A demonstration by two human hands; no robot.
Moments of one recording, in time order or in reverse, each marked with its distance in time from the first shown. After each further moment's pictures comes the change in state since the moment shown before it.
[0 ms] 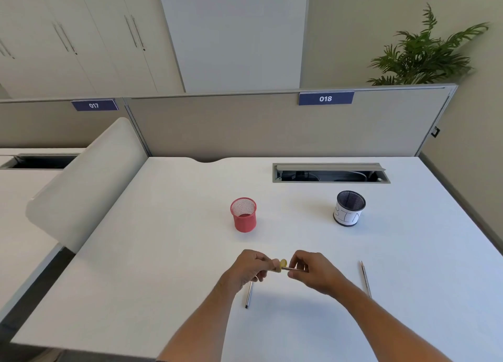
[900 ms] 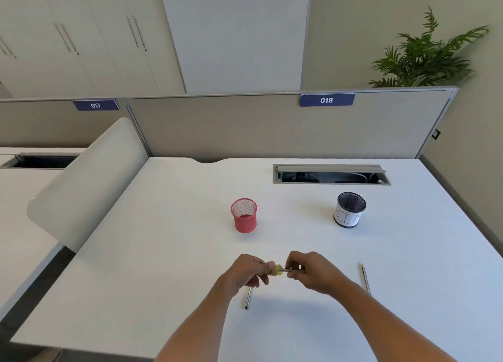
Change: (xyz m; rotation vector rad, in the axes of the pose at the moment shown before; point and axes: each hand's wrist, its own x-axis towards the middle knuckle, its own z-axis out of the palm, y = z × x) left_hand -0.003 -0.010 -0.005 -0.055 -0.024 -0.050; right_hand 0.004 -0.006 -0.004 -0.237 -0.042 -0.161
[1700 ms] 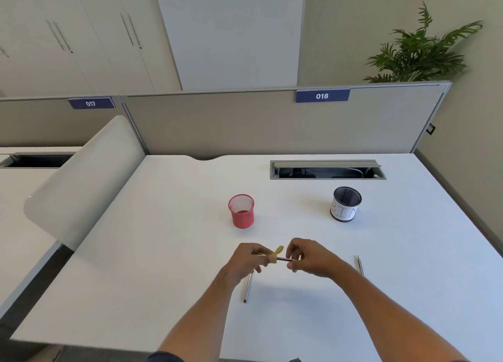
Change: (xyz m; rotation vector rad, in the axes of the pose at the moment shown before) left_hand 0.004 0.009 0.007 0.022 0.097 0.127; right_hand 0.005 -0.006 -0.019 0.280 -0.112 0.177
